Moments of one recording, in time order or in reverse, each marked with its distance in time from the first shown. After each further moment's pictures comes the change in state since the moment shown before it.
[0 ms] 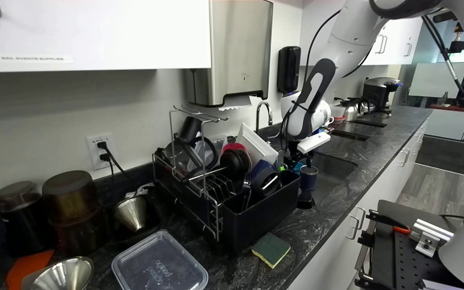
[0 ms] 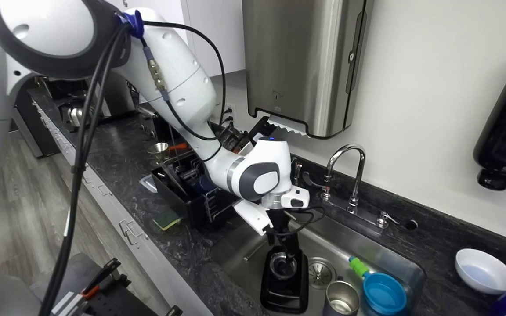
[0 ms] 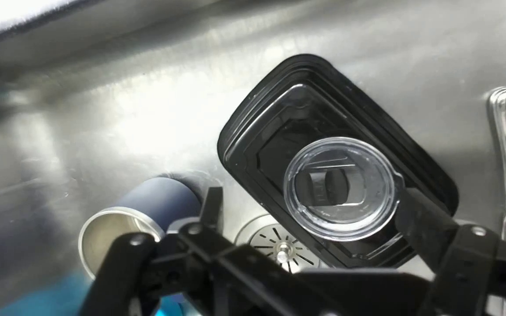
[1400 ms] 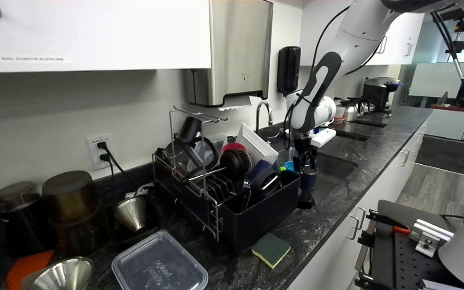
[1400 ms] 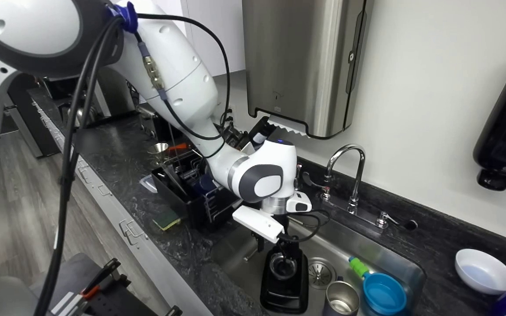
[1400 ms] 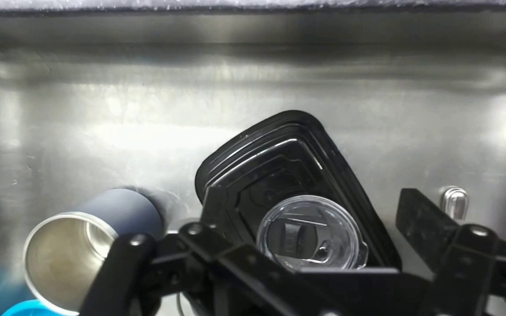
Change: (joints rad) arm -0.117 -0.055 0.086 -0.029 0.039 -0.102 -0.367
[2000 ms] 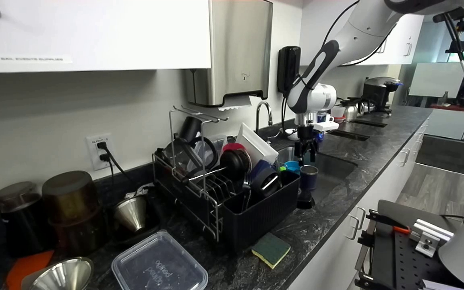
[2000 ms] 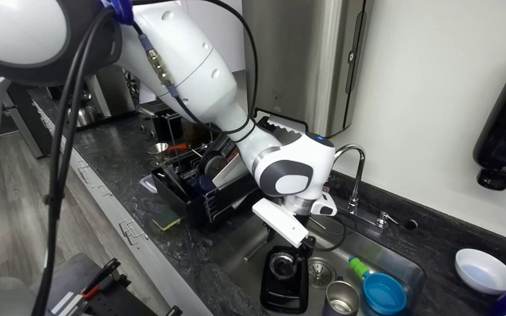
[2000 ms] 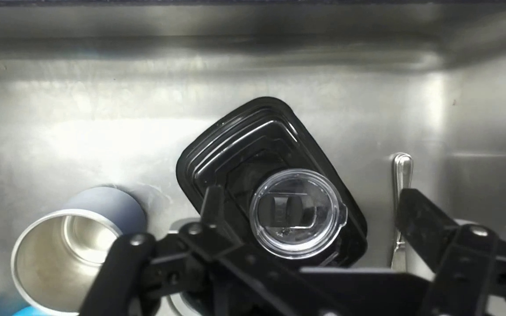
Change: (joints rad) arm -0.168 0.001 0.071 0.145 0.235 -0.206 -0.243
